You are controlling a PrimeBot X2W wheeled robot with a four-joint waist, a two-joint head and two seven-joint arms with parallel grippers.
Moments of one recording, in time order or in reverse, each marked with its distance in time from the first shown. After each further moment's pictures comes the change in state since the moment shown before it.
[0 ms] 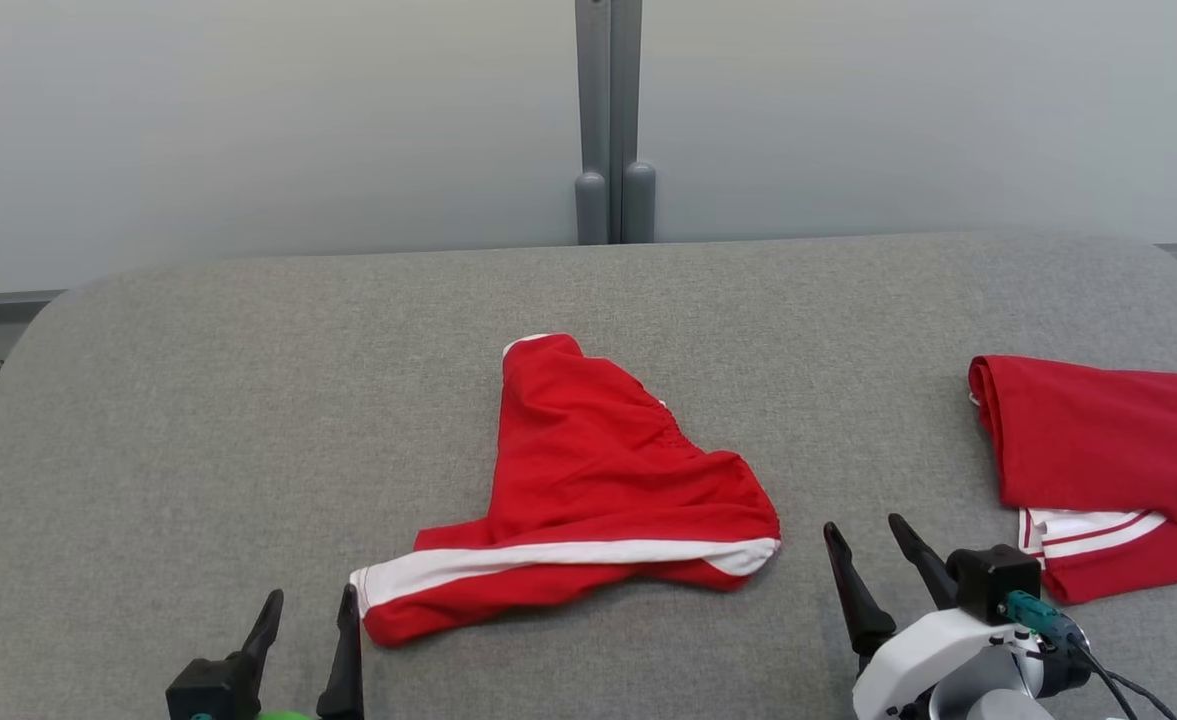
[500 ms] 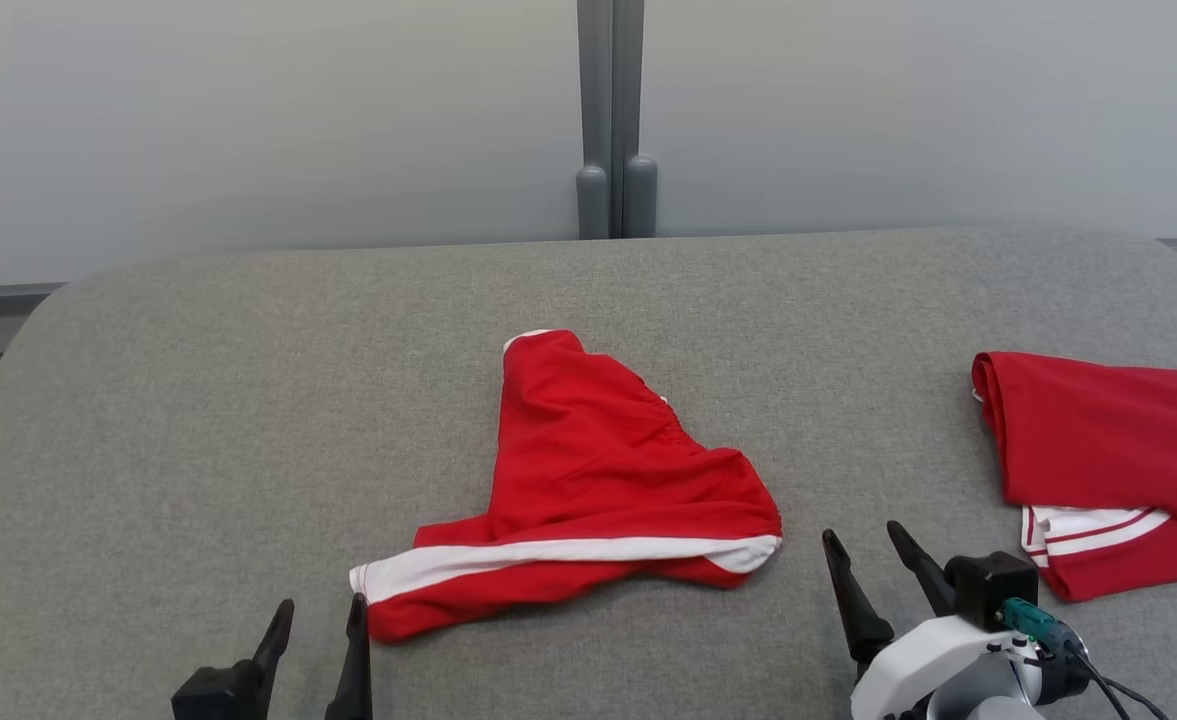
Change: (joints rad) left arm 0.012 -0.002 -0.007 -0.003 -0.010 0.000 0.000; right arm 0.012 0.004 -0.001 -0.004 0.000 0.000 0.000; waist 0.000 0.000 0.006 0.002
